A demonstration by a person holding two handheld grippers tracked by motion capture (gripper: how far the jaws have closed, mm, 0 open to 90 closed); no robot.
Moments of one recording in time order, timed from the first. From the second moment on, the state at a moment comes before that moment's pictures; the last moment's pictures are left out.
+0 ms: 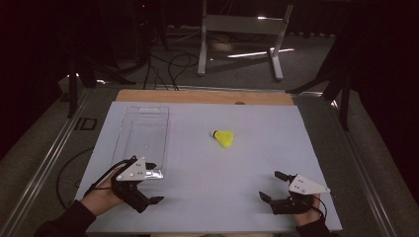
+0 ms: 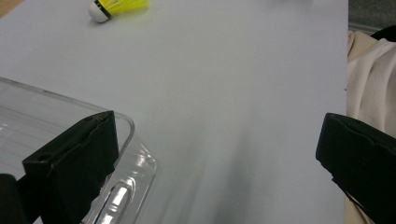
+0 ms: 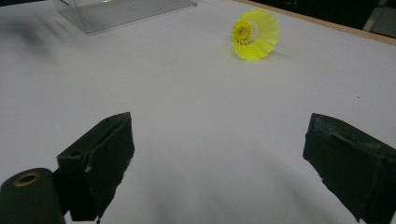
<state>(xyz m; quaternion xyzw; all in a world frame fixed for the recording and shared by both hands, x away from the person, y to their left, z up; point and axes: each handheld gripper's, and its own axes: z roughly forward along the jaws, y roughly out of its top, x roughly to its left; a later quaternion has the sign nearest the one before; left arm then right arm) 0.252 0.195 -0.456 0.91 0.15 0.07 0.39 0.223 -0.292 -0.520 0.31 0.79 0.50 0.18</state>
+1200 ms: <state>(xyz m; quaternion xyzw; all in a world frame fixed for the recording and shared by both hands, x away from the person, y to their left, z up) 0.288 0.125 -0.432 0.94 0.04 0.03 0.33 0.224 -0.291 -0.520 0.31 0.79 0.49 0.18</state>
